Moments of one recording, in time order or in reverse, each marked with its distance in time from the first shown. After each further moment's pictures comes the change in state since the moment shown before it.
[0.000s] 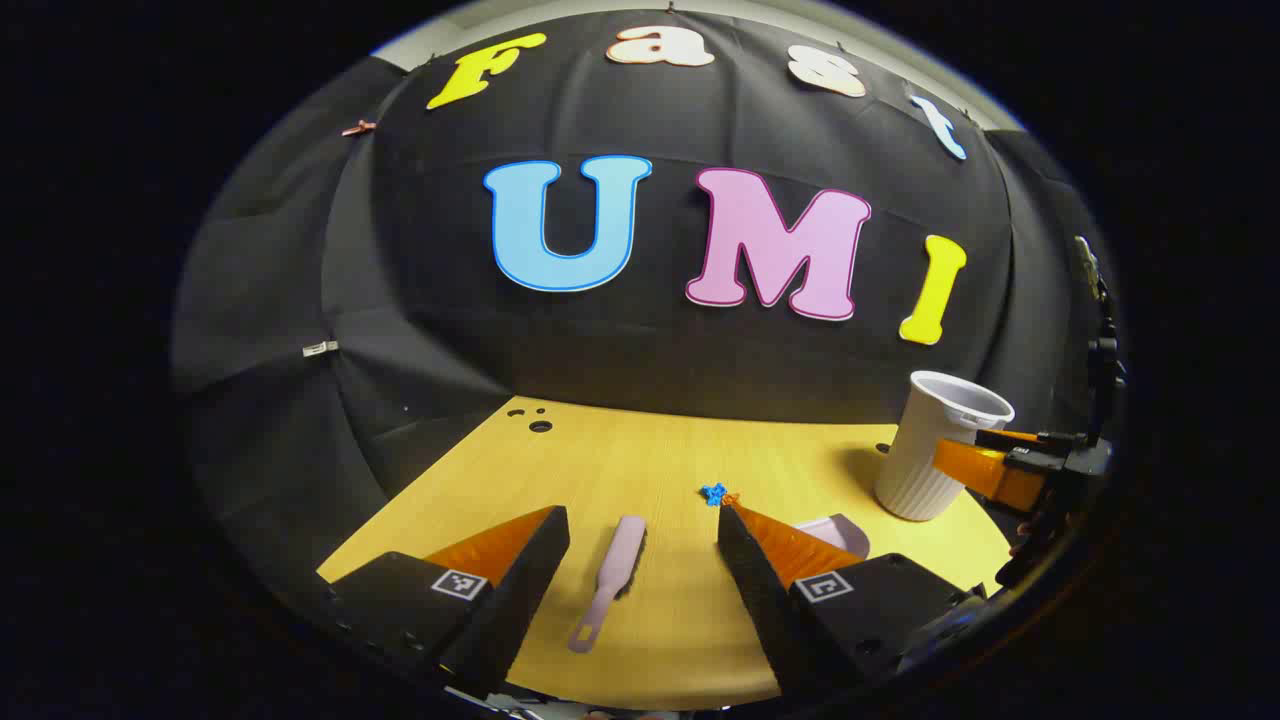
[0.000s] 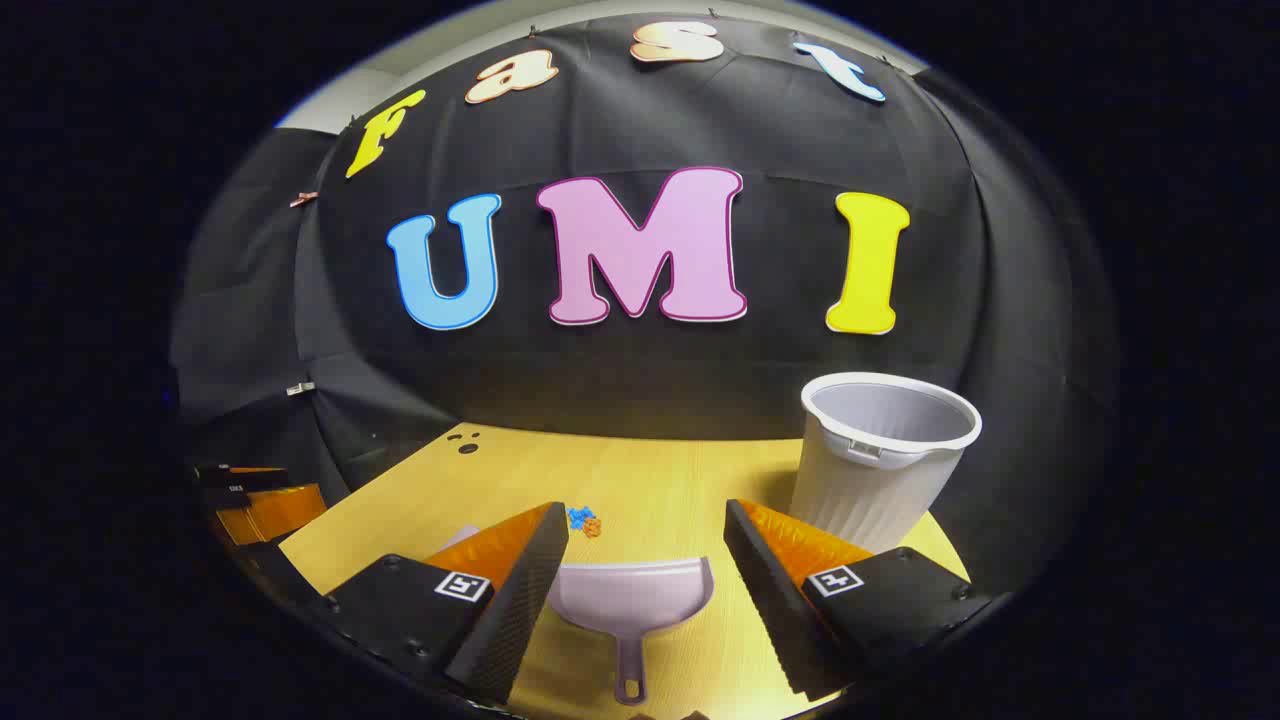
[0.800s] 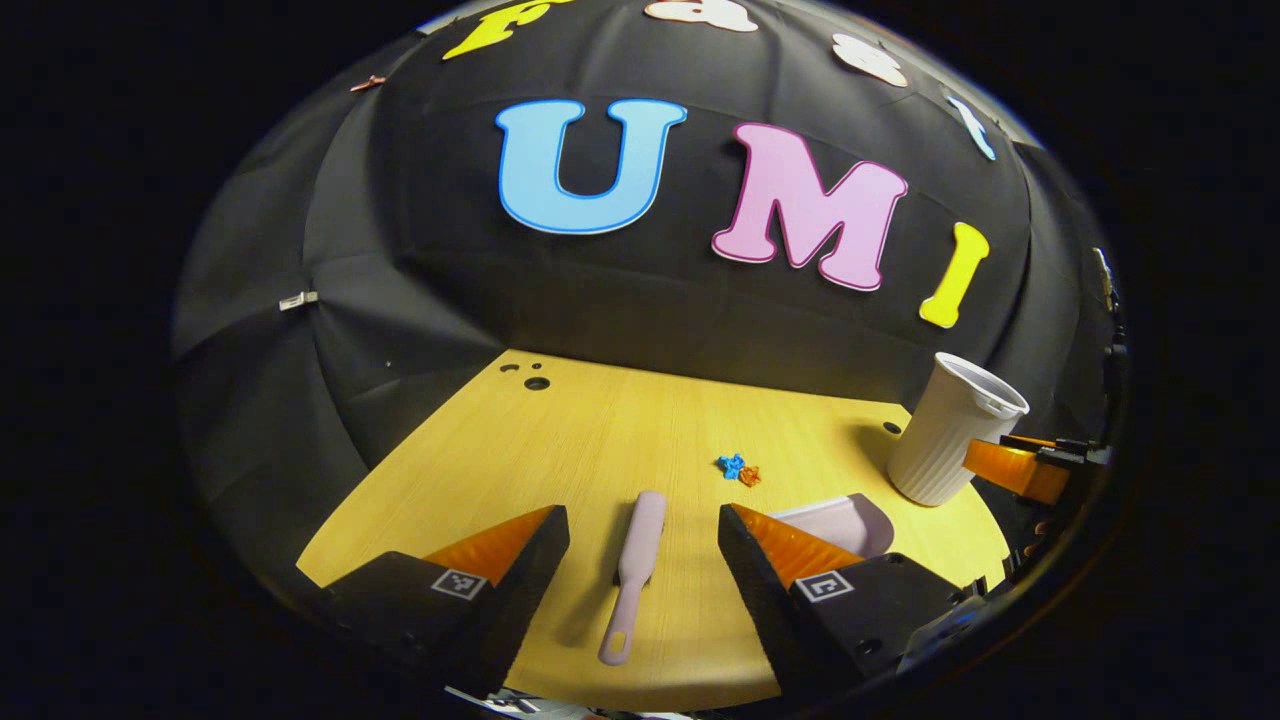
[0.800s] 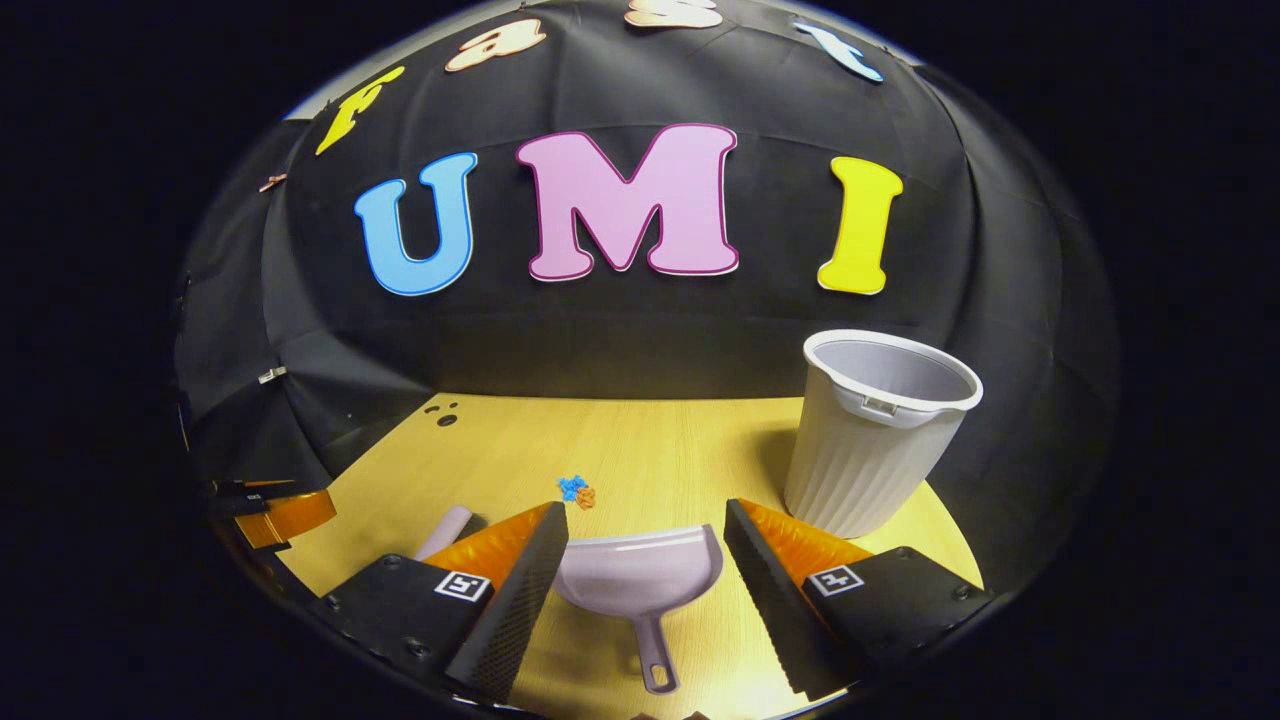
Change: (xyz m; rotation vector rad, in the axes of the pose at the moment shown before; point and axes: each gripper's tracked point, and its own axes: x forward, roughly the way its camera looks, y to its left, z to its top) left arm 0.057 0.042 -0.036 -0.095 0.126 -0.041; right arm 0.018 0.015 -0.022 0.004 0.119 -0.083
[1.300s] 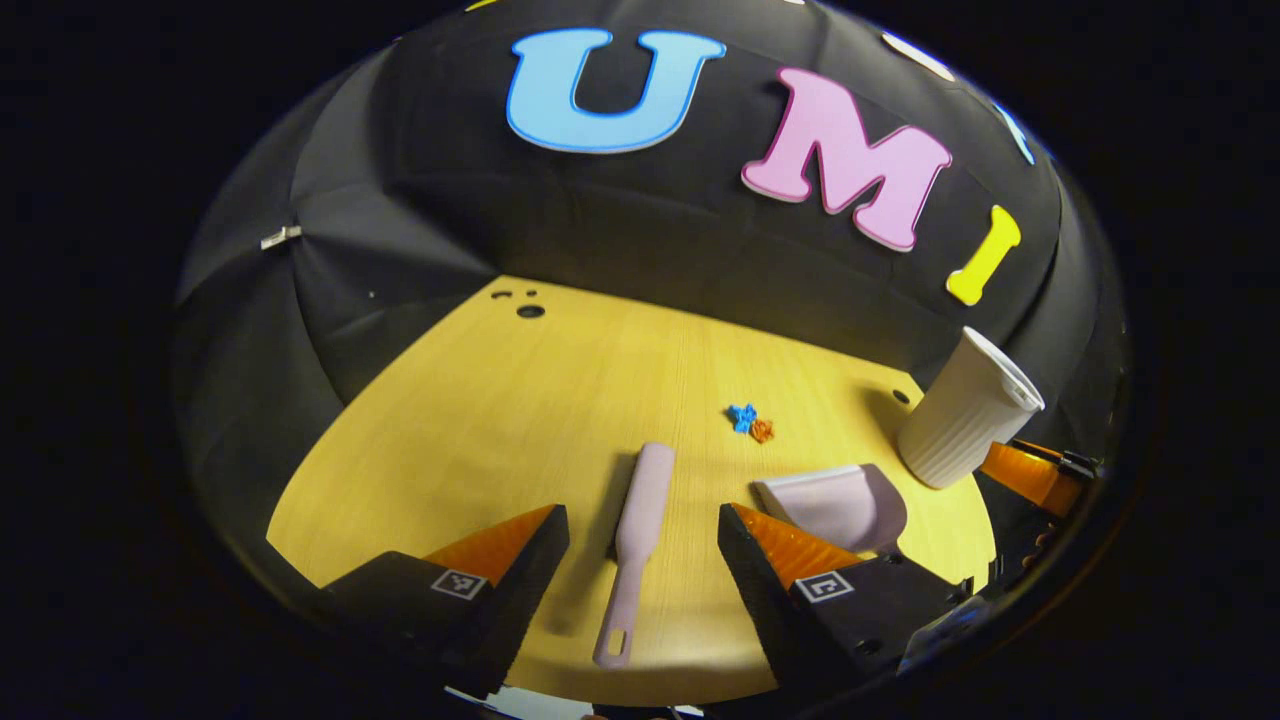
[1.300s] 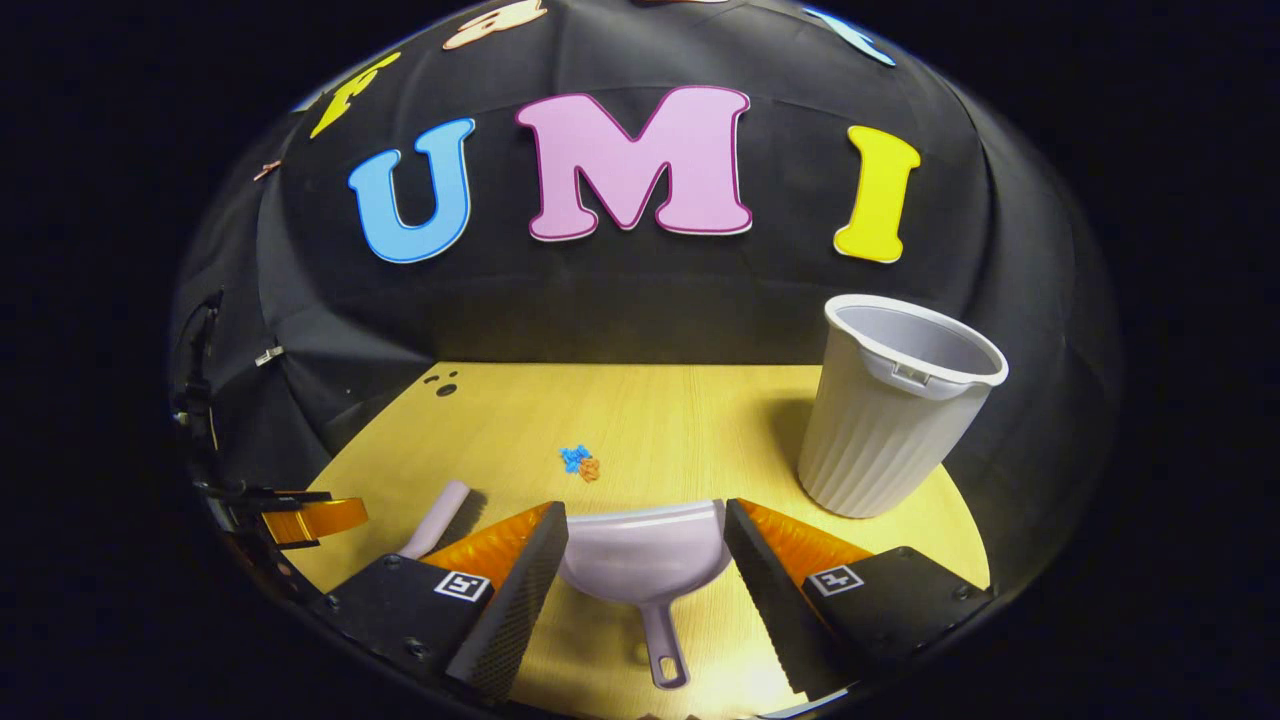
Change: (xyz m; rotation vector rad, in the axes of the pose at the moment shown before) left arm 0.058 0.009 -0.054 -0.042 0.243 -0.020; right arm 0.020 0.005 -0.035 0.002 0.136 0.012
